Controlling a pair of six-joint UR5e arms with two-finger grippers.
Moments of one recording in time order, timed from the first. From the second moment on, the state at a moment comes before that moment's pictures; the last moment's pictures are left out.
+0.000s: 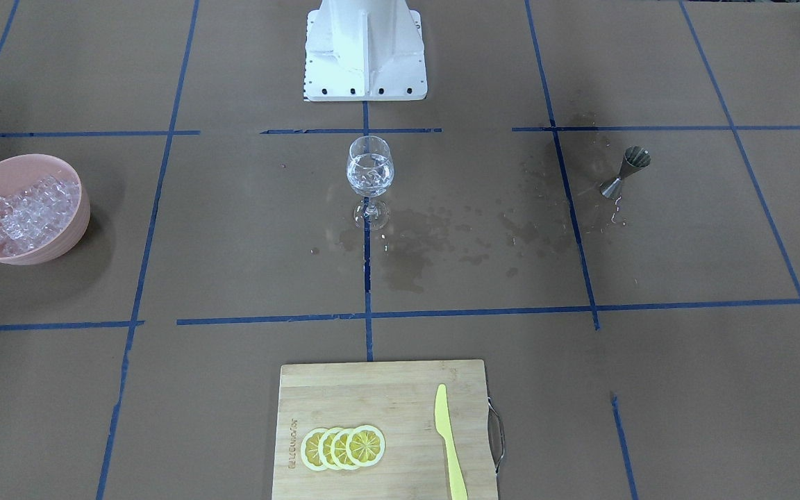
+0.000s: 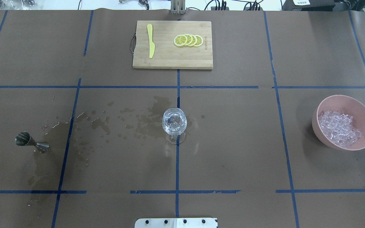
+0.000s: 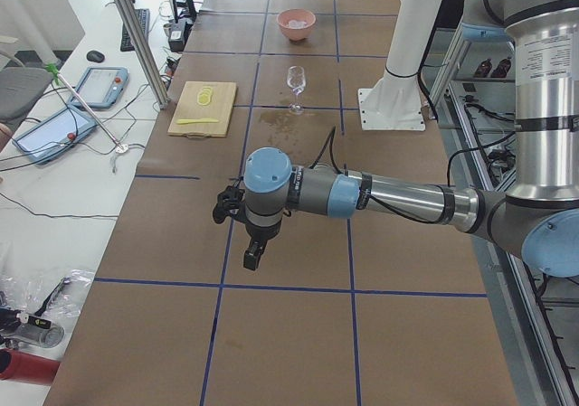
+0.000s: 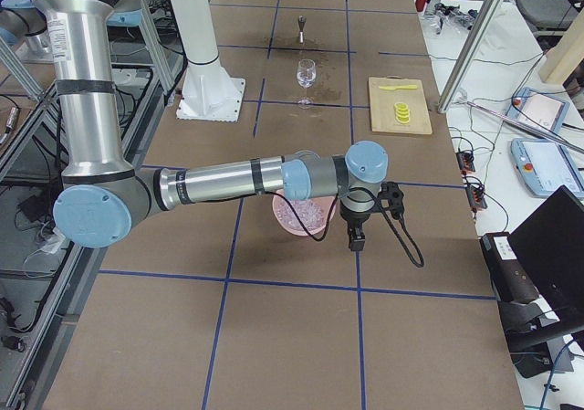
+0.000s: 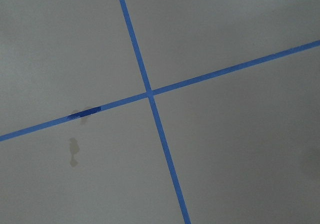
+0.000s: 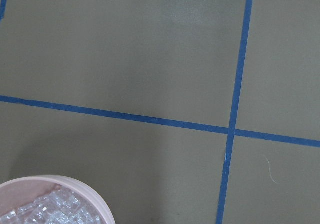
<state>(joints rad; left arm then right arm) -1.59 -1.44 -1.85 -1.60 -2.34 0.18 1.49 -1.49 1.68 -1.60 2.38 0.04</state>
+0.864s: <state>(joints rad) -1.58 -1.42 -1.80 -1.70 -2.33 0.19 1.49 -1.54 1.73 -1.60 2.36 0.04</state>
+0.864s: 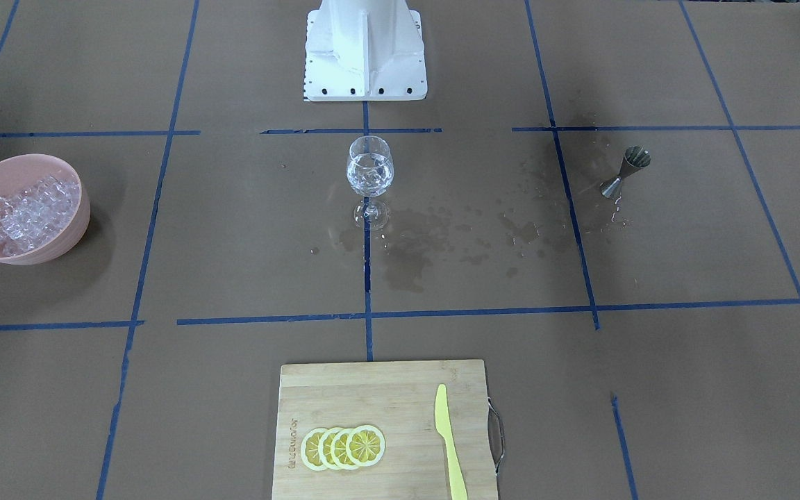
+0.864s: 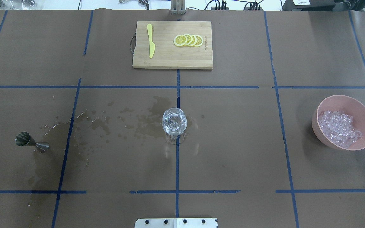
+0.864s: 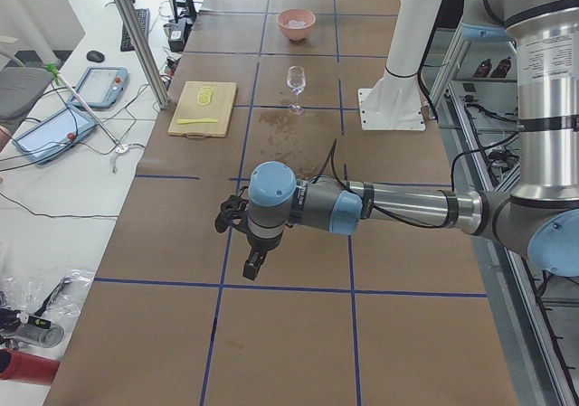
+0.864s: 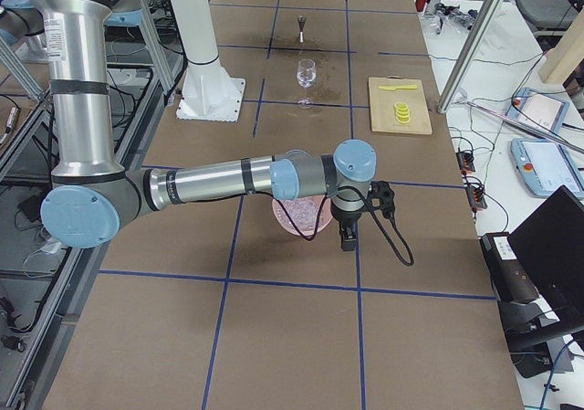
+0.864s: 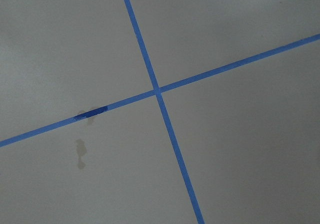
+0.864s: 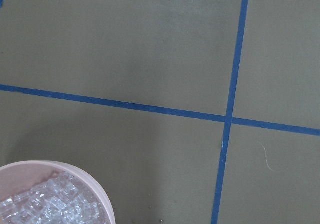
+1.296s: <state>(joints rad) -1.59 -1.42 -1.83 -1.51 -2.33 0.19 1.46 -1.54 1.71 -1.64 2.29 0.04</state>
